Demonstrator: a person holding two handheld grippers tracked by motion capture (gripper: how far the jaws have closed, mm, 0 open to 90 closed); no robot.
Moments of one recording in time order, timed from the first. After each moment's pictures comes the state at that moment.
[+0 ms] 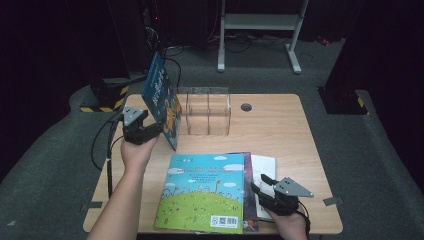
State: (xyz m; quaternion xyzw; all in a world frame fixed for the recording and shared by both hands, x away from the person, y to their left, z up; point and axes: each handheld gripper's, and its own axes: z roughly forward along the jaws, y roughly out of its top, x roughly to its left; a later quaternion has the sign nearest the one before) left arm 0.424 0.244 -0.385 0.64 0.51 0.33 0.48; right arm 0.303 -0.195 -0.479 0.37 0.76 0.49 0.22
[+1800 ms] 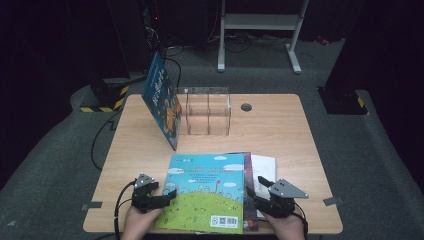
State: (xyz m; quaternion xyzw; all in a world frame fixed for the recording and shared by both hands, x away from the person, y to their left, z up) left arm 0.305 0.233 -0.523 0.73 0.53 0.11 0.41; right arm 0.297 -0.184 -0.477 0.36 0.77 0.48 0.21
